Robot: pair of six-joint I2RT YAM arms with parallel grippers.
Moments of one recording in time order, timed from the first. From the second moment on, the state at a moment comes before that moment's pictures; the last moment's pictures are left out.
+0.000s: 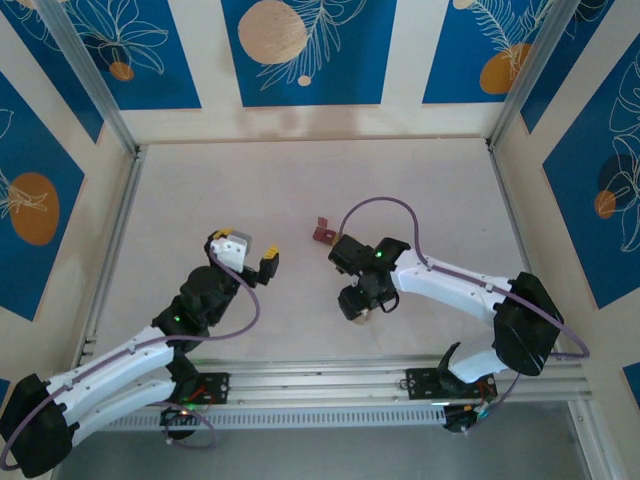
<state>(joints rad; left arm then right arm) -0.76 0.76 0.34 0.31 -0.39 0.00 0.89 1.43 1.02 -1.05 0.03 0.38</state>
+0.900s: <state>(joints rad) -0.76 0.88 0.36 0.38 -0.28 0.05 0.79 1.49 1.08 -1.02 -0.05 0.29</state>
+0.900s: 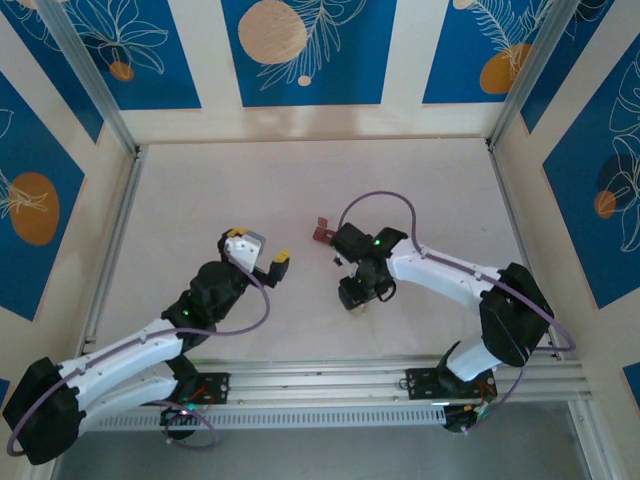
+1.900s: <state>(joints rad) -0.62 1.43 0.59 0.82 0.67 0.40 0.58 1.48 1.57 -1.11 -0.41 0.00</state>
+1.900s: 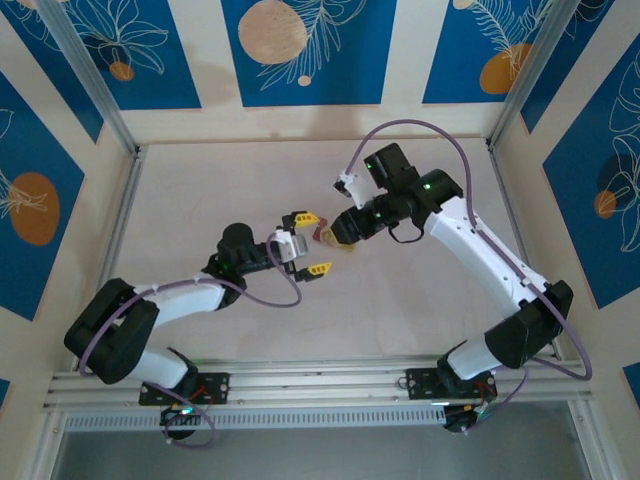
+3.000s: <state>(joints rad) -0.61 1.47 0.65 0.73 0.77 0.37 0.65 1.54 1.64 -1.12 -0.42 -0.01</state>
